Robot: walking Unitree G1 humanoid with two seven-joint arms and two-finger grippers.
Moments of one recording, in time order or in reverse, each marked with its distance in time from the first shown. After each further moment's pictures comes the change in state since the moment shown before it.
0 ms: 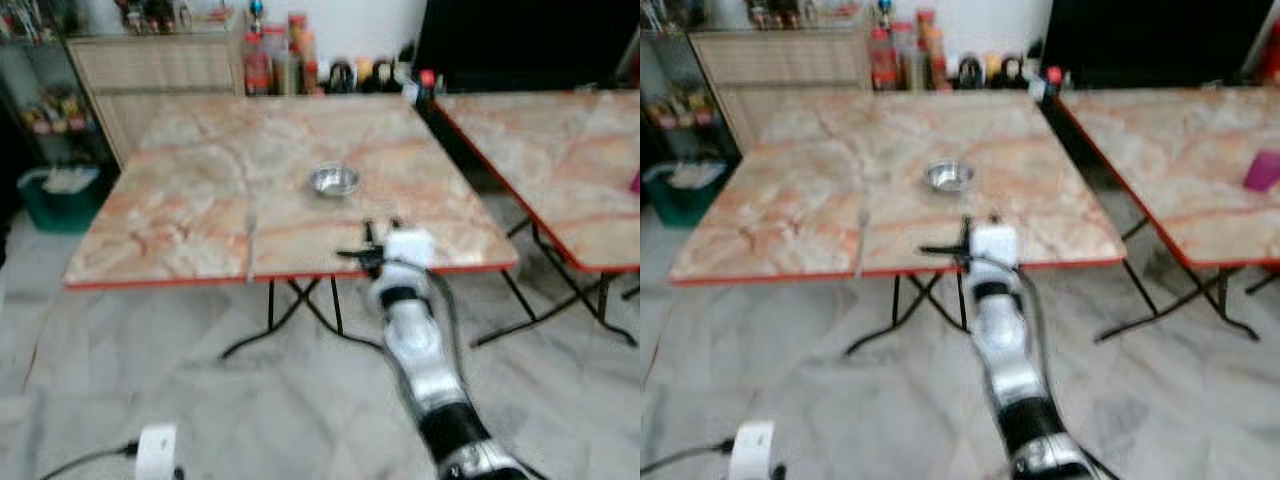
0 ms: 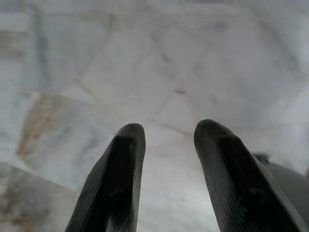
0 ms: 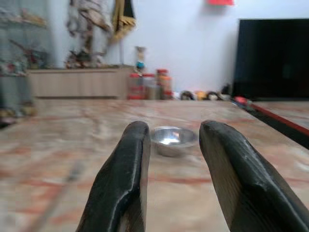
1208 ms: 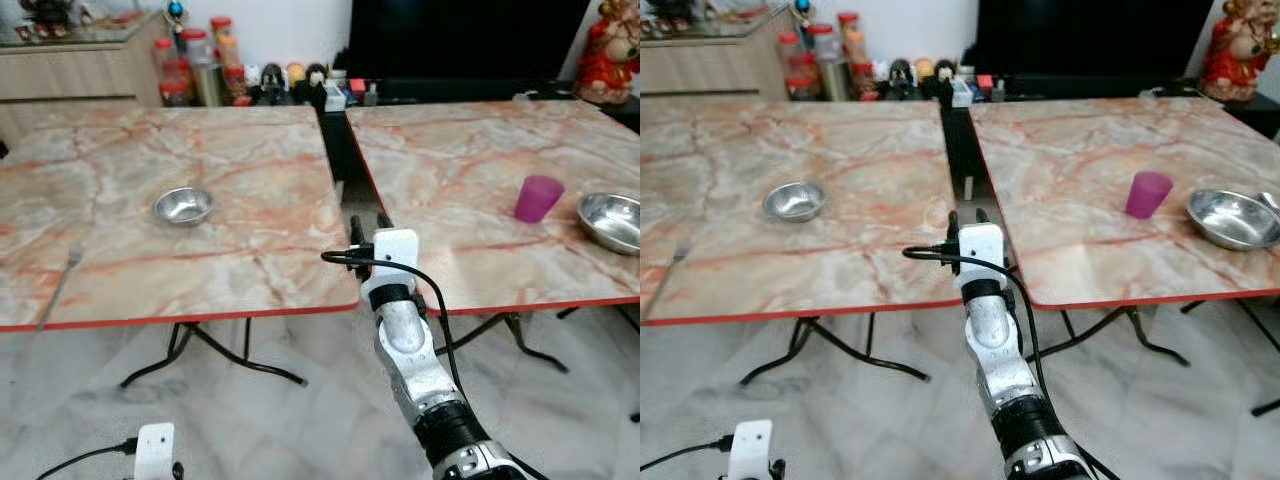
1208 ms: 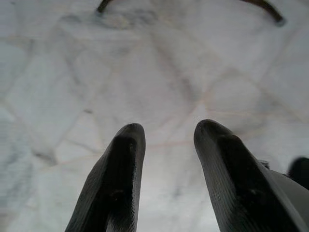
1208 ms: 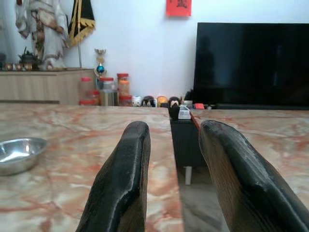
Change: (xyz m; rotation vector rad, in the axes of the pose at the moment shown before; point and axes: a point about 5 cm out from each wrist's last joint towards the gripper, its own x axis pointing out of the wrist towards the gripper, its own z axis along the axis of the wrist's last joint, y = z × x) left arm 0.001 -0.009 0.005 -0.007 -0.012 -0.015; right arm 0.001 -0.006 0.003 -0.025 -0.022 -0.001
